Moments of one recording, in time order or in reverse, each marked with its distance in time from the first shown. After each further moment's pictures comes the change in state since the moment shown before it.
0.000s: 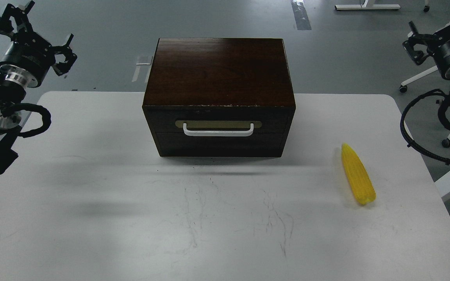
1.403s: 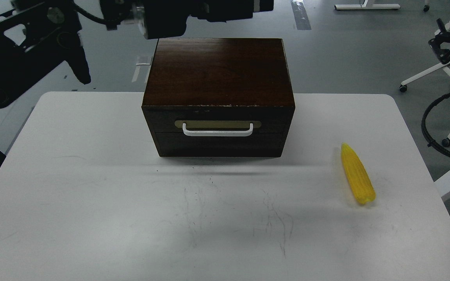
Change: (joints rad) left arm -0.394 0.029 0.131 -0.967 1.663 0.000 0.014; right arm -0.015 -0.074 0.017 -0.005 0.002 0.000 0.001
